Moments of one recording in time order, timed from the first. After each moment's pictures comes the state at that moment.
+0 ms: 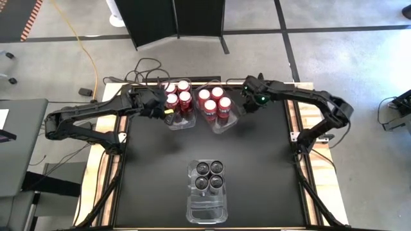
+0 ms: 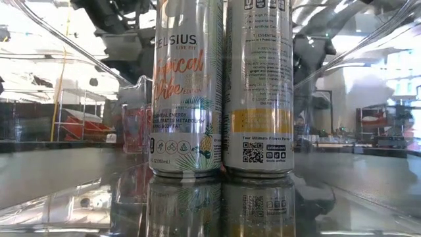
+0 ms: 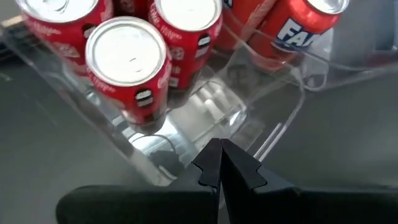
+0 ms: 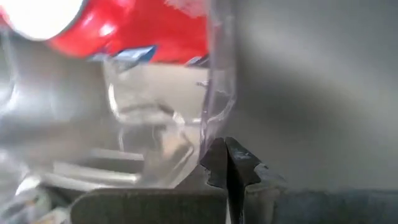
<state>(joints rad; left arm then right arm) 0.36 1.16 0.98 -0.71 -0.18 -0.55 -0.65 1.51 1.02 -0.71 -0.24 0.51</state>
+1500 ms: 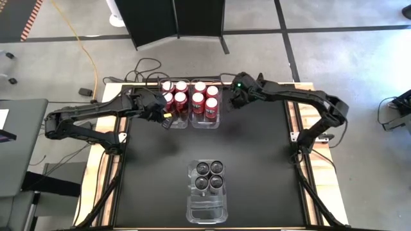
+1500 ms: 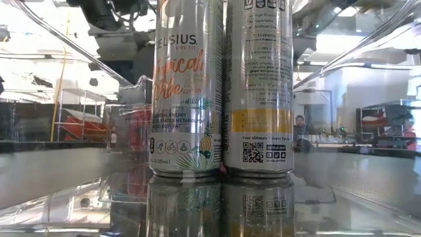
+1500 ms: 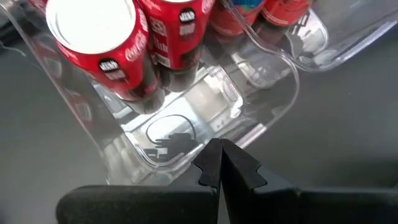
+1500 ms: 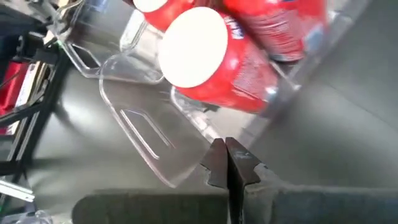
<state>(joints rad) 0.32 1.16 0.98 -0.82 -0.22 -0.56 -0.53 1.54 1.13 -0.47 -0.29 0.59</state>
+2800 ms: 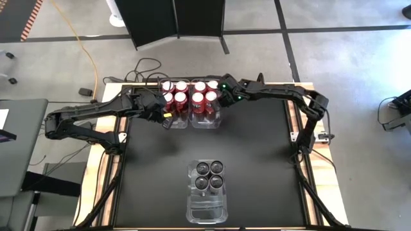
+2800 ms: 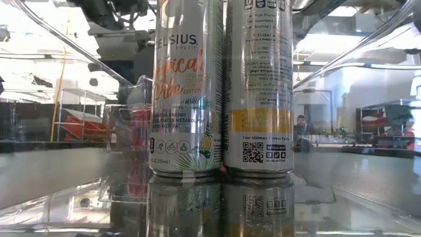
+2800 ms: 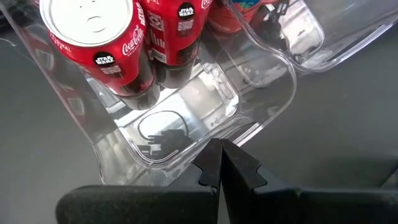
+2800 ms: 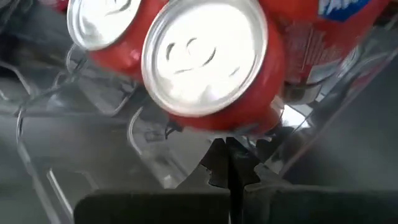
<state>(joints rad) 0.33 1.16 0.98 -0.82 -0.18 -0.57 -0.50 1.81 1.29 -0.39 -0.14 0.51</state>
